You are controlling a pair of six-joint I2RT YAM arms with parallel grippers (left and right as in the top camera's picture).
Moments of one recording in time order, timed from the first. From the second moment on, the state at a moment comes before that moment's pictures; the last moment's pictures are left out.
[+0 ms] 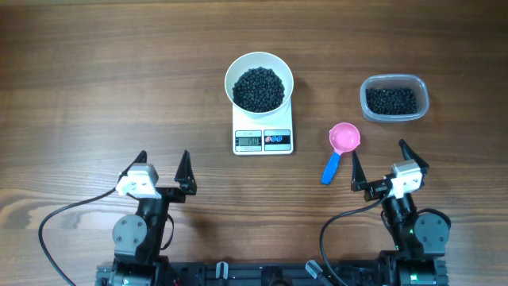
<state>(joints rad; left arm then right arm) -0.13 0.01 0.01 -0.07 -0.02 -0.23 -0.02 0.02 0.01 0.01 -0.22 -0.12</state>
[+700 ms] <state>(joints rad) -0.13 0.01 0.01 -0.07 -0.02 -0.23 -0.02 0.02 0.01 0.01 -0.22 -0.12</state>
